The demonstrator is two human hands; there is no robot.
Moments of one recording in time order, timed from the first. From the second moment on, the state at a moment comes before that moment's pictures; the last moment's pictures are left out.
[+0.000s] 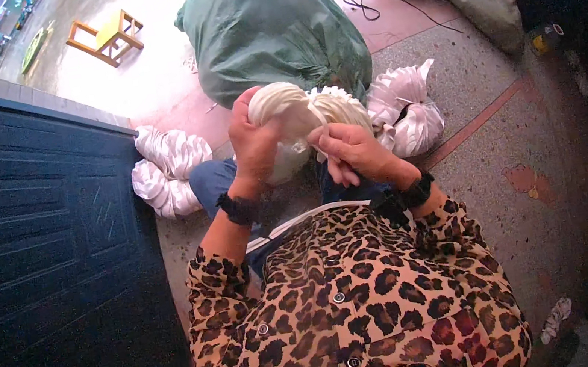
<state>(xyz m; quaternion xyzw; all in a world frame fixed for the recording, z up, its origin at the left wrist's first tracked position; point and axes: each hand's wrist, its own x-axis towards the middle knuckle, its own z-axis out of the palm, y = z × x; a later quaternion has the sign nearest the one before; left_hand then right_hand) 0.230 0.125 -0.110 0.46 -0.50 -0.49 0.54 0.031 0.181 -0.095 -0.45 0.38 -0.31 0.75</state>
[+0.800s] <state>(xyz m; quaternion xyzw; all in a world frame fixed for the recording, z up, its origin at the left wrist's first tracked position) 0.260 0.105 -0.134 0.37 -0.34 -0.67 0.54 -0.037 0.206 -0.032 -0.52 0.38 -0.58 0.51</state>
